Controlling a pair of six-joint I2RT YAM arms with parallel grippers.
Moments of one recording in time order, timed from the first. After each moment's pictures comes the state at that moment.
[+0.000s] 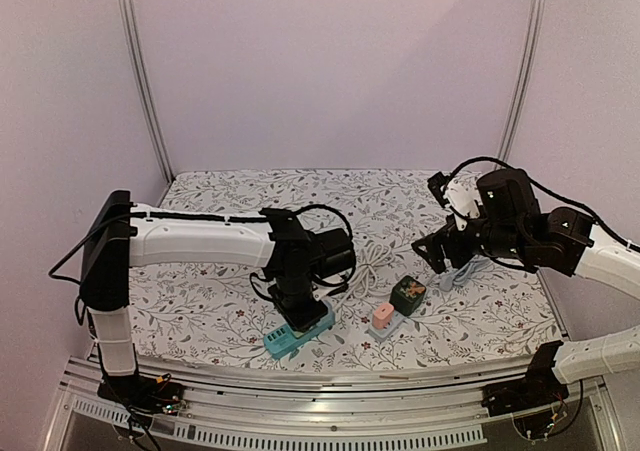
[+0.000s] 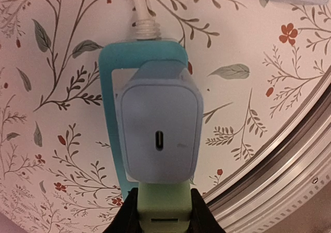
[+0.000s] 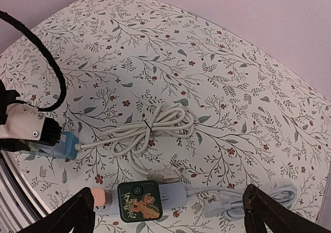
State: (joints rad) left arm -1.13 1.97 1.53 -1.09 -0.03 -0.21; right arm 0.81 1.04 0.94 -0.51 0.19 0.06
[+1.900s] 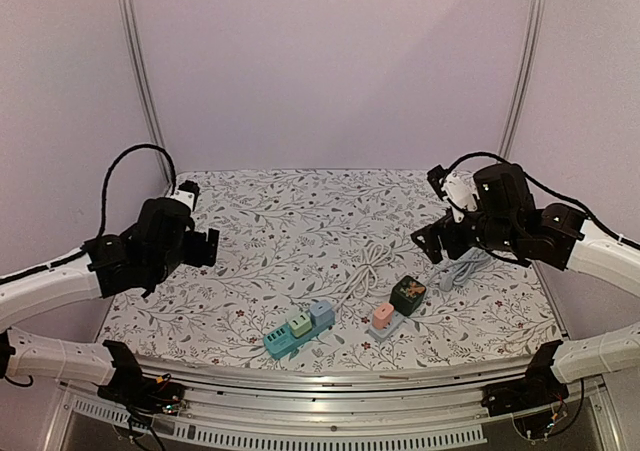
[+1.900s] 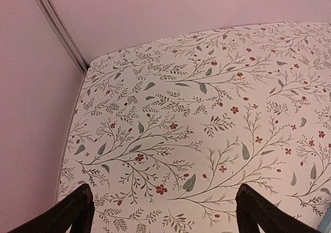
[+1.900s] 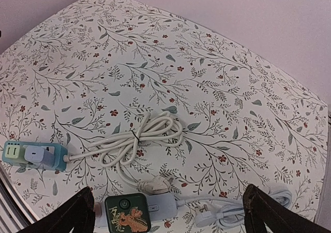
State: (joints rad) left arm -0.75 1.00 0.72 -0.36 -0.69 -0.22; right arm 0.77 1.09 0.95 -0.46 0.19 0.05
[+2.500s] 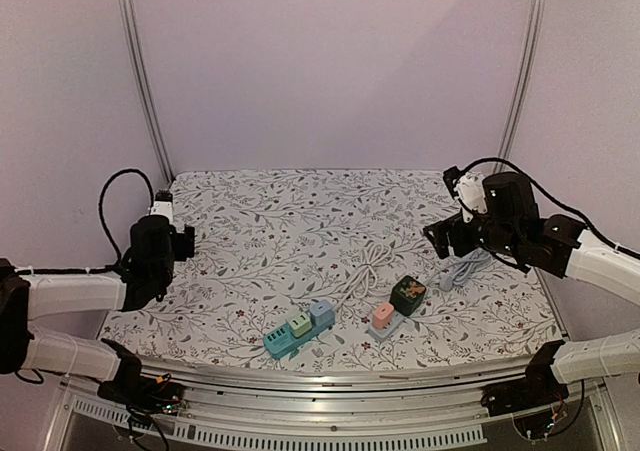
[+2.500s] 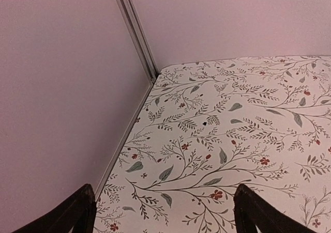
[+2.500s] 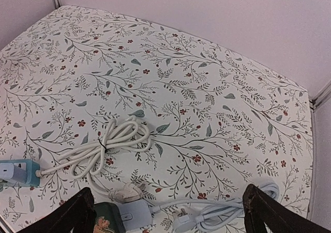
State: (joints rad) left arm -0.43 1.14 0.38 0.43 -0.77 0.06; right arm 0.67 1.07 0.84 -0.33 0.24 0.06
